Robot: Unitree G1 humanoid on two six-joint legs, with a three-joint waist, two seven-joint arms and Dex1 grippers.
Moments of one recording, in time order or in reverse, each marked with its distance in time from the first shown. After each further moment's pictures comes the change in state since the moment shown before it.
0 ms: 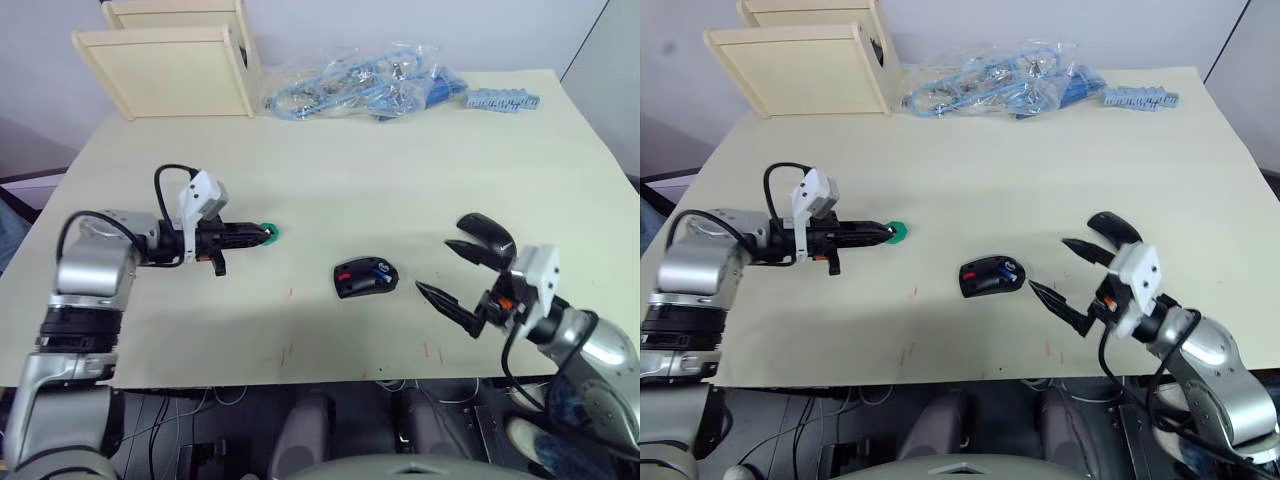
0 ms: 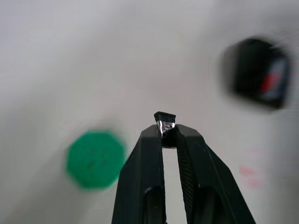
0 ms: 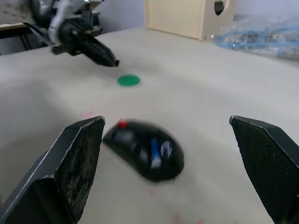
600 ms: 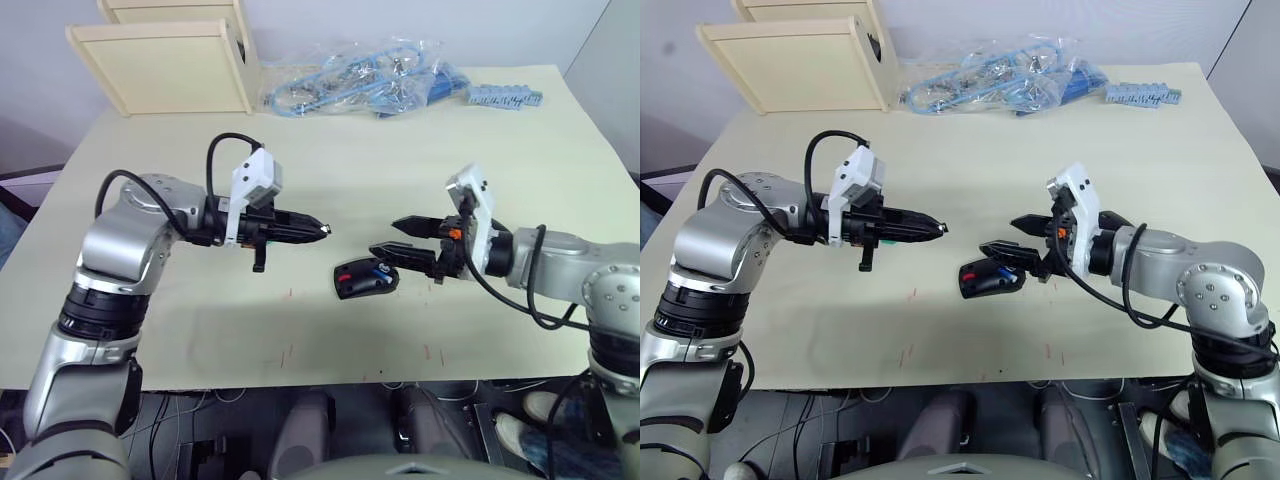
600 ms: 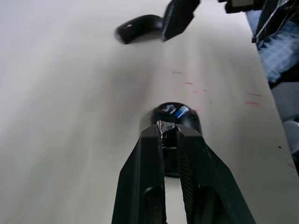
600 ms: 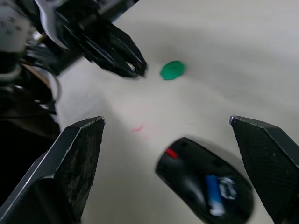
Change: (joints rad) left arm -0.163 -0.082 -0.143 -0.212 -0.073 0.107 -0.022; right arm -0.648 0.042 0.007 0.265 0.725 0.815 -0.402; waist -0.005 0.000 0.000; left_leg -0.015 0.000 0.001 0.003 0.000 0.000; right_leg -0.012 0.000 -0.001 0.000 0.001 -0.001
